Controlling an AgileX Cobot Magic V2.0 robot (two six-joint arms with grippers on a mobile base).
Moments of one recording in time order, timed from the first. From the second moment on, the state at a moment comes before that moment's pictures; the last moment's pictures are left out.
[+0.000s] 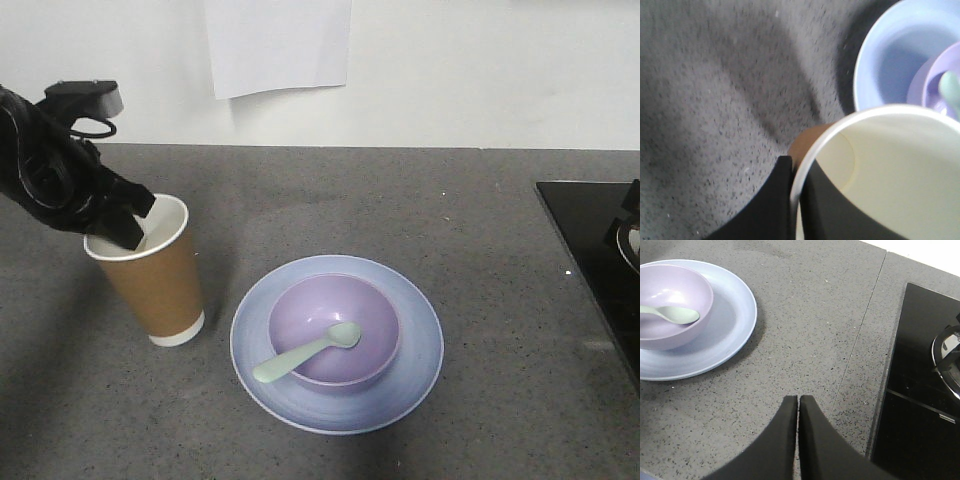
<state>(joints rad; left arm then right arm) -0.14 1.64 -1.51 -0.34 1.25 0.25 0.38 0.52 -0.71 -0.19 0.88 0.03</state>
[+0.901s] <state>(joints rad) -0.15 1.69 -1.46 -0.34 1.19 0.26 0.38 0.52 -0.71 -0.19 0.88 0.03</state>
